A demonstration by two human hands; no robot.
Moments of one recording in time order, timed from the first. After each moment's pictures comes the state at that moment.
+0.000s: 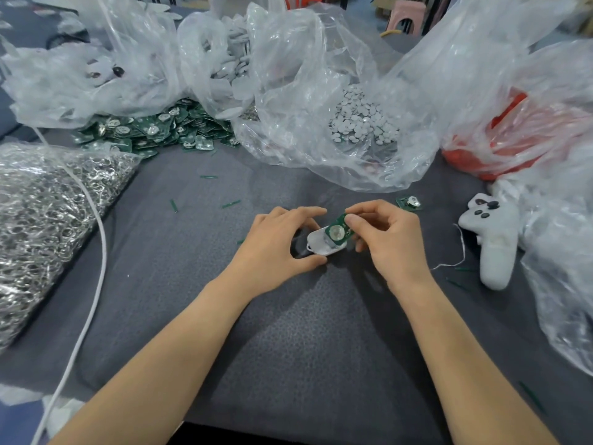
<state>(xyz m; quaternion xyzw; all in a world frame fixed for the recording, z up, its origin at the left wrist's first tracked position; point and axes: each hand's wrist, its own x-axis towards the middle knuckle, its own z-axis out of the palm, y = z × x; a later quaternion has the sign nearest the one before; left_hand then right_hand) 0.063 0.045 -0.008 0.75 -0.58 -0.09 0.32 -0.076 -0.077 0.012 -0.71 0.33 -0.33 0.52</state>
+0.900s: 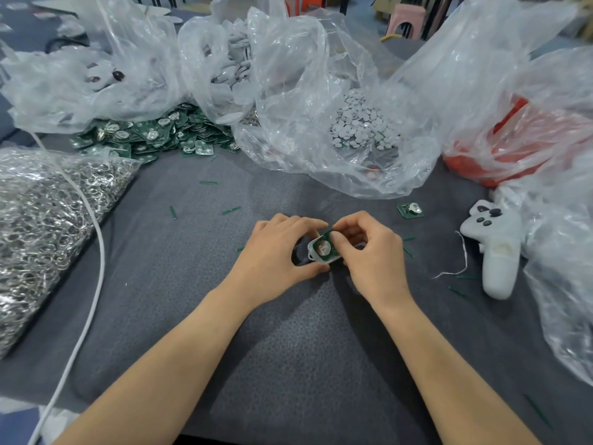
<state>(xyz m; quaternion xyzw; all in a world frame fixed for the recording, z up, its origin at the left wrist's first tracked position) 0.061 0.045 -0.006 0.75 -0.58 -0.07 0.31 -0.064 -0.058 0.005 -0.79 0.34 -0.31 0.40</state>
